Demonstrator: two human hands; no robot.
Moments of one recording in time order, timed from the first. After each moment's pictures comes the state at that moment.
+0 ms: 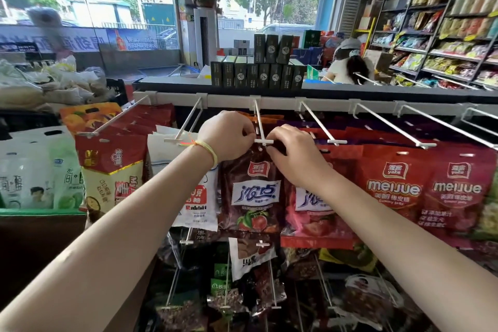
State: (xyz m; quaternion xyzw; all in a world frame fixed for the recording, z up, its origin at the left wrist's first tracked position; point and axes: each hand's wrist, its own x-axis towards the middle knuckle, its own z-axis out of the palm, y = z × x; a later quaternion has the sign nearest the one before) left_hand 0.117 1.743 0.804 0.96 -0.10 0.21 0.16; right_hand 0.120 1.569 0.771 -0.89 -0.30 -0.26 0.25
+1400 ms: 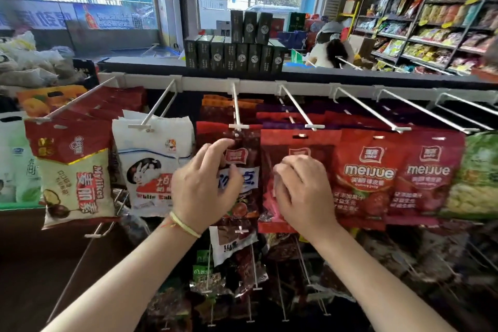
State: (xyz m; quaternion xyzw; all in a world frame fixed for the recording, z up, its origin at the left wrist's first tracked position) left_hand 0.045 1.718 0.712 0.82 -0.17 0.49 0.26; right_hand 0.070 1.520 0.692 -0.84 -0.26 -0.45 0.13
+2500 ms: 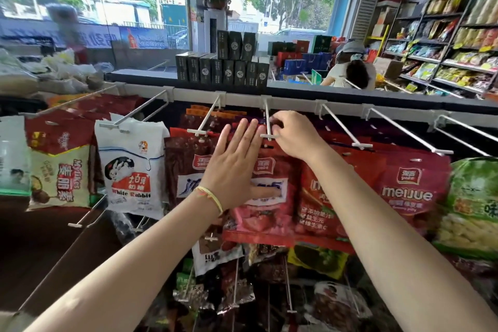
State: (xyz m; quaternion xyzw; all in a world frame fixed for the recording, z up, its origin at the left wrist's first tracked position) left_hand 0.102 1.622 0.726 0.95 -0.12 0.29 -0.07; right_hand 0.173 1.475 0.797 -0.93 -0.22 -0.17 0.24
